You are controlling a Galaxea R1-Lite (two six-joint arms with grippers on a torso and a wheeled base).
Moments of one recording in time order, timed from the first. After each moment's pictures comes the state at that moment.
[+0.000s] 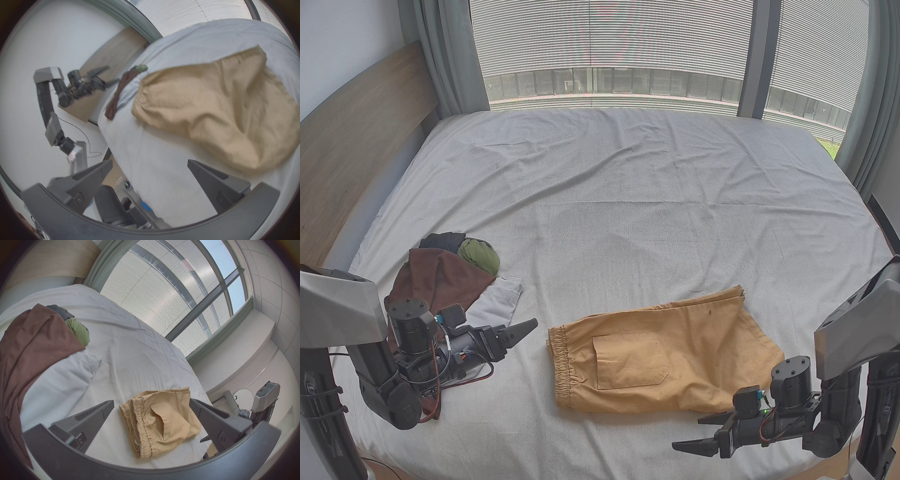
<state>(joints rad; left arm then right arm) -0.24 2.14 -0.32 -1.55 -0.39 -0.50 0.50 2.28 -0.02 -1.54 0.50 0.21</state>
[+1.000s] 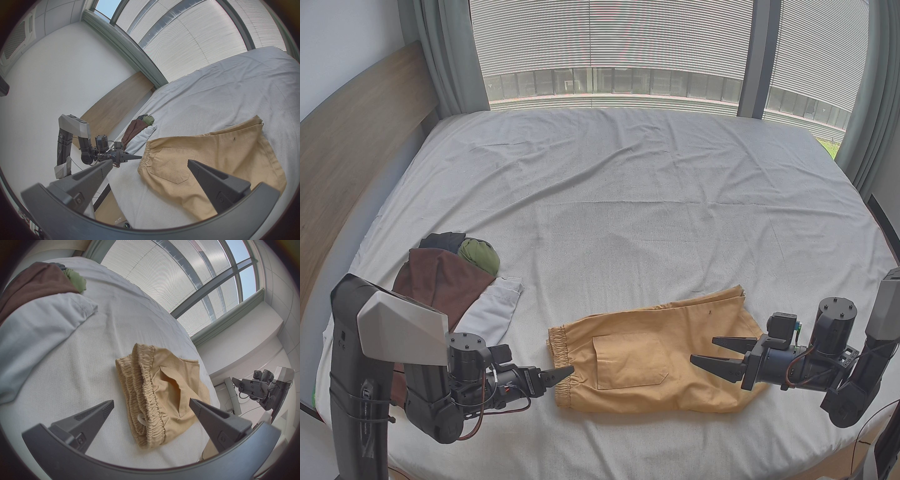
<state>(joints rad) -0.36 2.44 -0.42 -1.55 -0.37 -0.51 0.36 1.99 -0.19 -1.54 0.56 0.33</state>
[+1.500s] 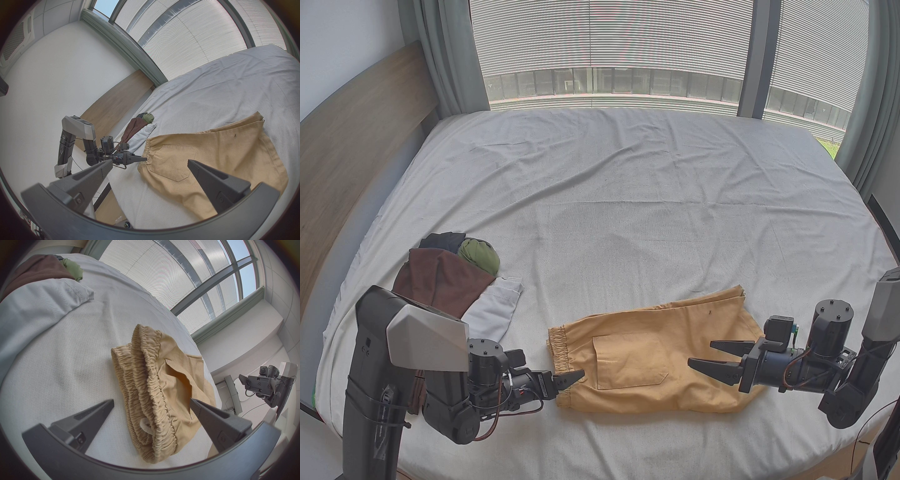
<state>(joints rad) -0.39 2.54 -0.52 -1.55 -0.36 -0.51 0.37 2.01 -0.19 -1.54 0.56 0.33</state>
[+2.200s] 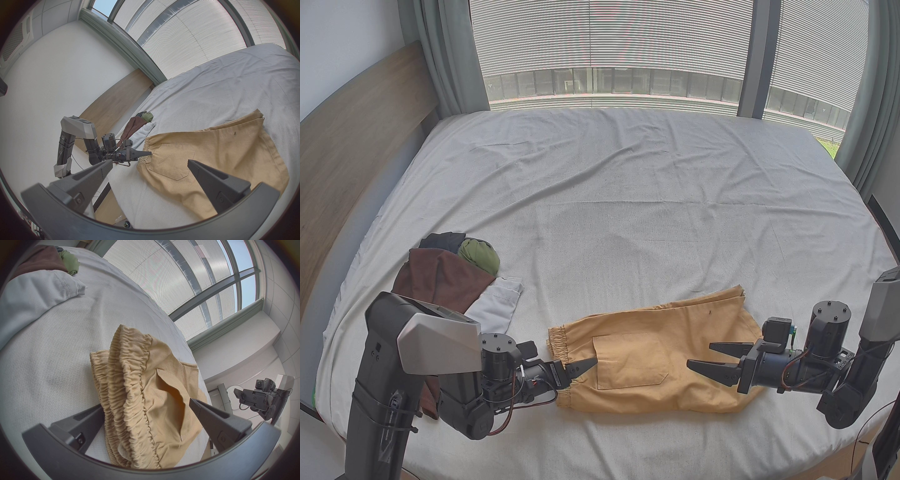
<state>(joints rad) -0.43 2.58 -0.64 -1.55 -0.36 -0.63 0.37 2.03 -0.19 -1.54 0.56 0.33</state>
